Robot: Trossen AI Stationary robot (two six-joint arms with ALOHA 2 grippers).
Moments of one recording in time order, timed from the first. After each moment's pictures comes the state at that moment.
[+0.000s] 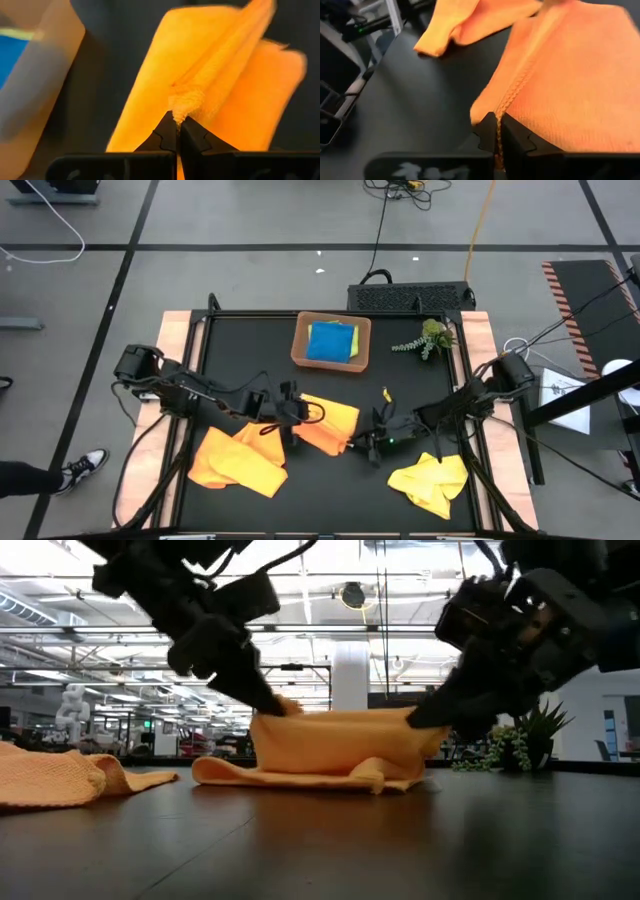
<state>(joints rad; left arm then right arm) -0.20 1.61 0.84 -0.06 -0.32 -0.05 0.36 1.70 0.44 0.81 0.18 0.49</state>
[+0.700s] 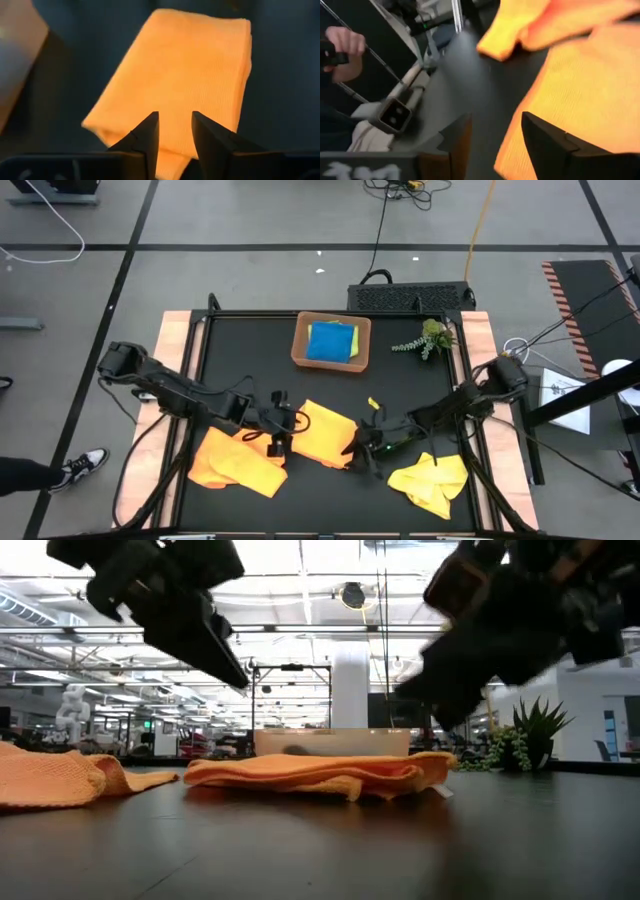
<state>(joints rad) -0.29 1.46 0.80 -0.13 -0.22 -0.13 0.36 1.74 0.52 0.87 -0.06 0.45</state>
